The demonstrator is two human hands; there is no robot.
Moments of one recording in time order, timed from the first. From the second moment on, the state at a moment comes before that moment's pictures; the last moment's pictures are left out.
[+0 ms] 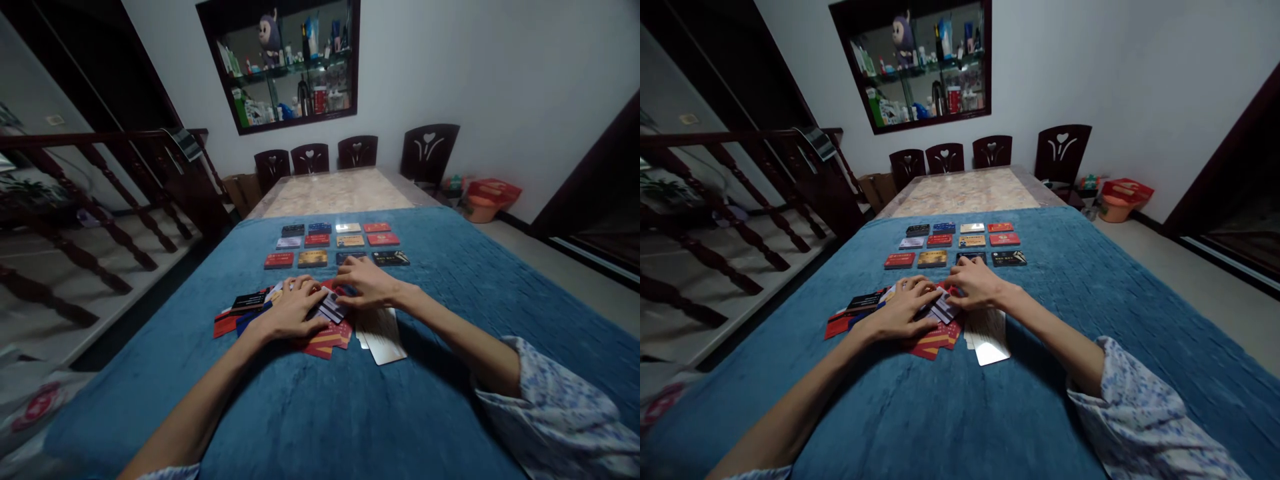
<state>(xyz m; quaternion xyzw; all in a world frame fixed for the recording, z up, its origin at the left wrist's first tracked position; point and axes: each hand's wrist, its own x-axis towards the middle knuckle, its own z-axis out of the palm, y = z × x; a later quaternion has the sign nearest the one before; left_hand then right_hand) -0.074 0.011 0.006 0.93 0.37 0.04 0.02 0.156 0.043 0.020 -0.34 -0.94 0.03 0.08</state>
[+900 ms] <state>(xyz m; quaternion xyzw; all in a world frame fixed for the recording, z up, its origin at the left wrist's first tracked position) -0.061 0.026 0.011 0.92 0.39 0.07 0.03 0.167 0.053 0.012 -0.34 -0.94 0.06 0.03</state>
